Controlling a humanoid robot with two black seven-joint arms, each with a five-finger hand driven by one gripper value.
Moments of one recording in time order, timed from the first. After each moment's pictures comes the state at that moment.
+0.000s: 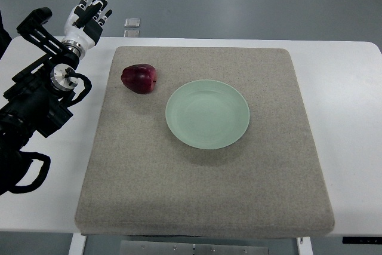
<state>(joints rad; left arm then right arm) -1.05 0.08 -0.62 -0.10 -0.23 -0.31 -0.28 0.00 0.00 -0.08 0.11 0.08 0.15 0.30</state>
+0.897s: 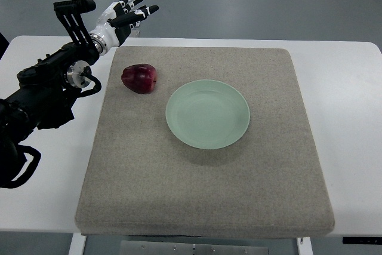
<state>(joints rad) -1.11 0.09 -0.26 -0.20 -0.04 -0.31 -0.27 0.00 0.00 -0.08 0.11 0.08 0.15 0.30</state>
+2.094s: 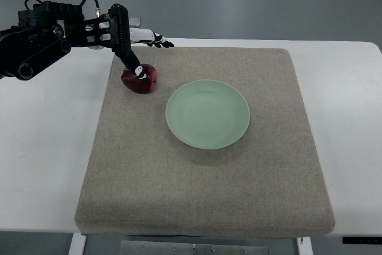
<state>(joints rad) -1.25 0.42 -0.16 -0.71 1.32 -0.43 -0.32 0.00 0.00 -0.08 0.11 0.08 0.15 0.30</state>
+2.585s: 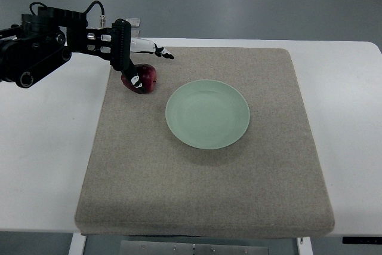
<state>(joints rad) -1.24 0.42 -0.15 -0.72 1.44 -0.43 -0.39 0.00 0.00 -0.08 0.11 0.08 0.15 0.30</state>
